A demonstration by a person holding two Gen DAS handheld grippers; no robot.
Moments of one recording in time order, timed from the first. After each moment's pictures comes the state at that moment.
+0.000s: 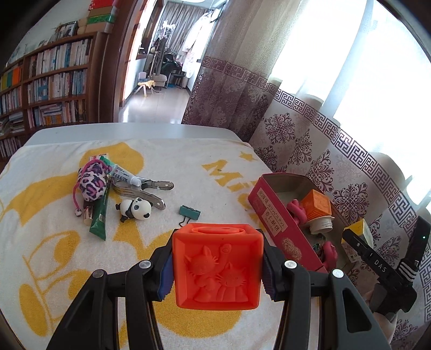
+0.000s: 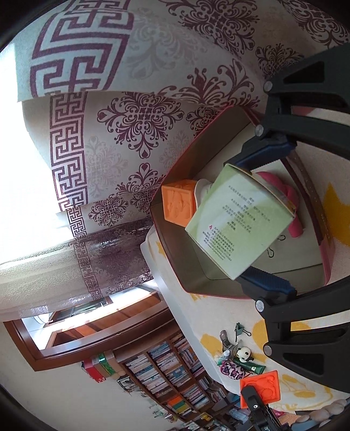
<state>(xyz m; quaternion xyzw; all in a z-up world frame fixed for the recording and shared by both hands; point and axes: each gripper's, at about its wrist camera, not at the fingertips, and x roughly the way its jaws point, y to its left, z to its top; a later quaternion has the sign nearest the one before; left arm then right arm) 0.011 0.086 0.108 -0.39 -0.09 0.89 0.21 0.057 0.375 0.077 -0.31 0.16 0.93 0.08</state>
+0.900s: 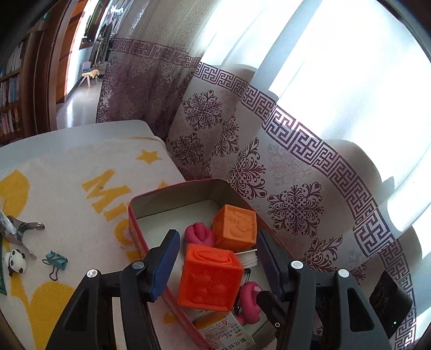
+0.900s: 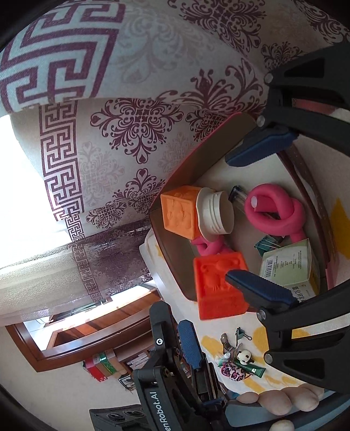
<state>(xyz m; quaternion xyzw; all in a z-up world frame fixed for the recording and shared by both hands) -0.050 0.244 0.129 -0.41 -0.08 0.85 0.33 0.054 0.392 0.072 -0.30 0.17 0.94 0.07</state>
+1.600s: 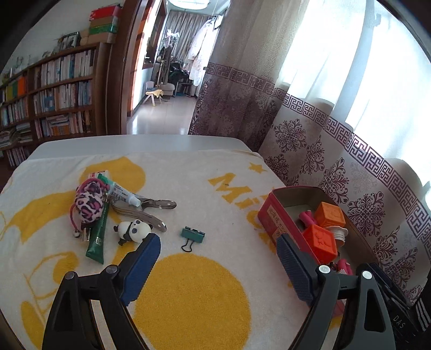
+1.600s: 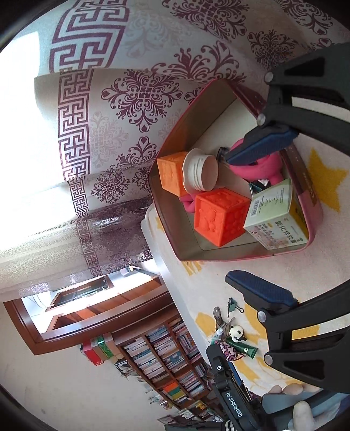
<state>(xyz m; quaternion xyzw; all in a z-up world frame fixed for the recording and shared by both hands) -0.011 0.078 0.100 -0.37 -0.08 0.91 0.15 0.073 0.325 0.086 -0.28 0.15 0.95 0.04</state>
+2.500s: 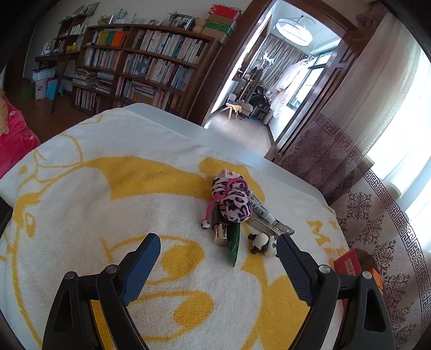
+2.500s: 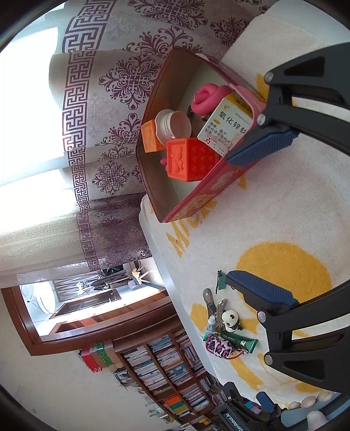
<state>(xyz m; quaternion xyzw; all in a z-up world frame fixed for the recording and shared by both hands) -0.001 -0.075 0.058 -0.33 -0.25 0.91 -0.02 0.068 0.228 0.064 -0.26 0.14 0.95 0.10</state>
